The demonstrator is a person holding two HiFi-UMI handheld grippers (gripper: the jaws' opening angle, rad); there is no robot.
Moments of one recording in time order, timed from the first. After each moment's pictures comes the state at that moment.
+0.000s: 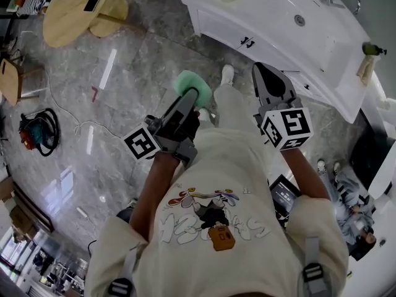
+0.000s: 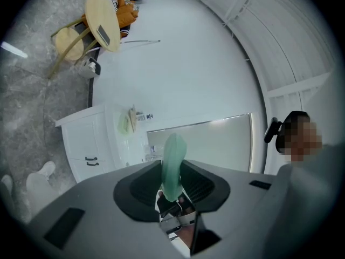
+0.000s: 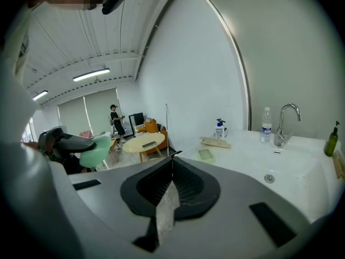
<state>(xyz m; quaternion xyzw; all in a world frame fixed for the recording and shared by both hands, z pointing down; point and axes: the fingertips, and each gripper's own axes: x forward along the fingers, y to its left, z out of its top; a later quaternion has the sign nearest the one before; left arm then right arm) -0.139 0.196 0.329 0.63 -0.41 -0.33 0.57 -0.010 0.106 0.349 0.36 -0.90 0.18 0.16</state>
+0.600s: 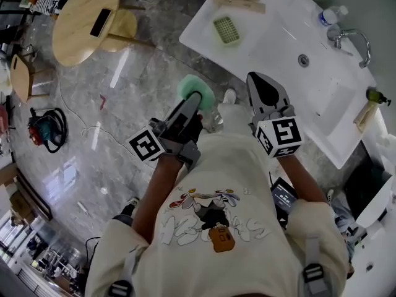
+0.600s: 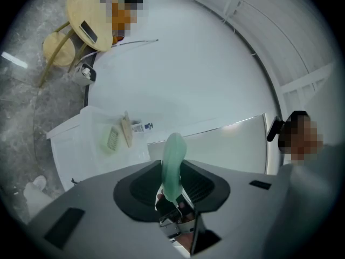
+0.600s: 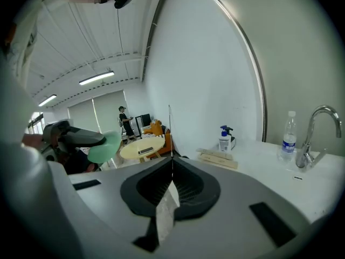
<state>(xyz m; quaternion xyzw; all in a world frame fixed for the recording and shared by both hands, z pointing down) -0.136 0.021 0.327 0.62 -0.45 -0.33 0.55 -0.029 -0.057 0.356 0.30 -0.92 0.18 0.16</state>
